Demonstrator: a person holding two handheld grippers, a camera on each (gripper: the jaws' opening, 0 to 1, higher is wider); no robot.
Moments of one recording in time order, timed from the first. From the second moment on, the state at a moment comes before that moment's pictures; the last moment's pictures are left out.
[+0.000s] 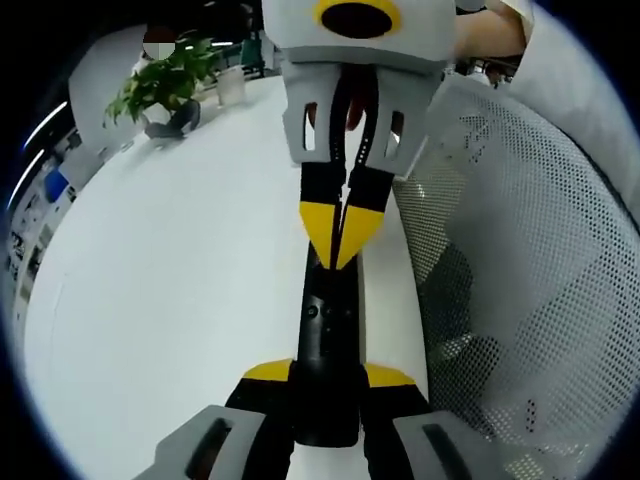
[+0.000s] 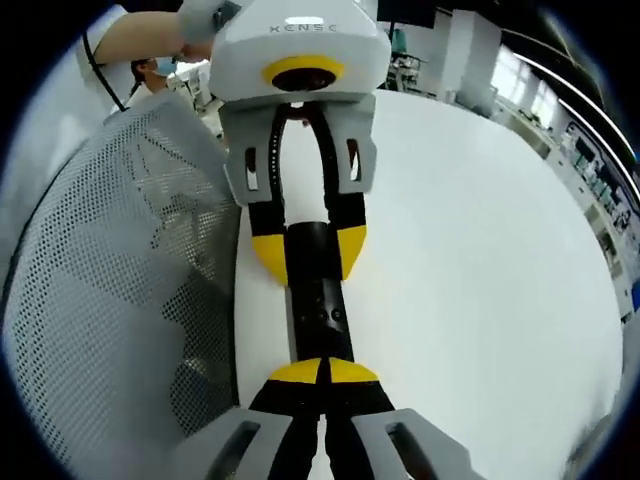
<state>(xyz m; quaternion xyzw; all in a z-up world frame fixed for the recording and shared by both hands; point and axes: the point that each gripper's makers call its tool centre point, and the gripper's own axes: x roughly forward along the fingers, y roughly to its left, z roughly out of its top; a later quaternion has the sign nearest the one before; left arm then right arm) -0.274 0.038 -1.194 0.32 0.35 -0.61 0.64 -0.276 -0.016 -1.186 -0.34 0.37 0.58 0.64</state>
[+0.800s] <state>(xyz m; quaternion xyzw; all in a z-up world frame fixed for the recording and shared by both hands) -0.275 0.037 -1.194 0.33 0.35 -0.62 0.62 -0.273 -0.014 -1.187 -0.28 0.37 0.55 0.69</state>
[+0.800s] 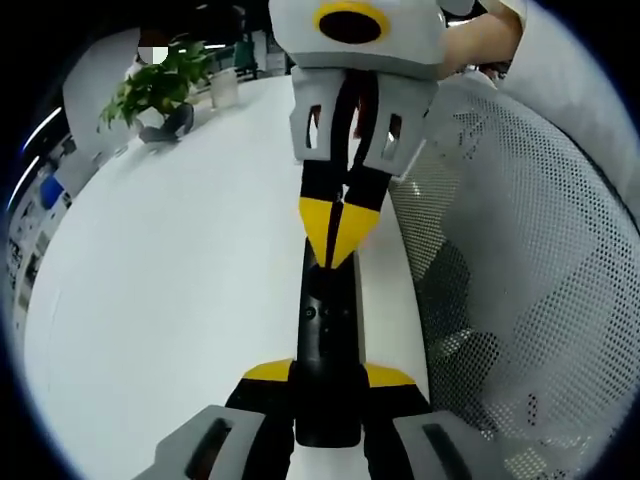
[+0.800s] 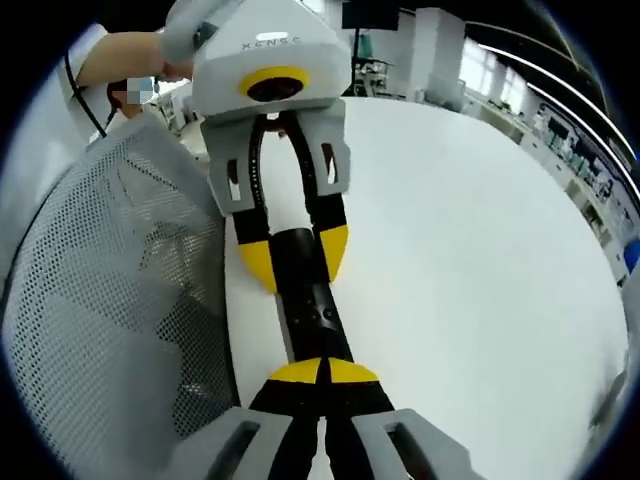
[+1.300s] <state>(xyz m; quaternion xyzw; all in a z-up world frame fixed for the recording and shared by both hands) -0.275 0.036 -1.194 0.33 0.35 -0.62 0.62 -0.275 -0.007 -1.187 -0.33 0.33 0.57 0.68</state>
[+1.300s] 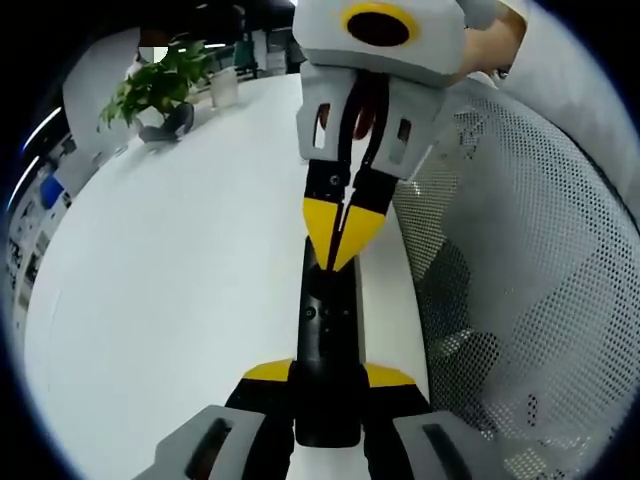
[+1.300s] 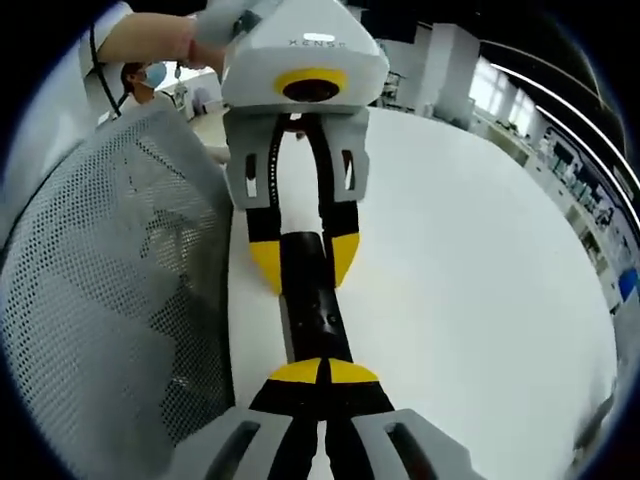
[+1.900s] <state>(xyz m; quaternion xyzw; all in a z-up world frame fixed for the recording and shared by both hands) -0.275 0.037 -1.194 0.30 0.34 -0.62 0.64 -0.273 0.001 -1.188 -0.29 0.40 0.60 0.63</state>
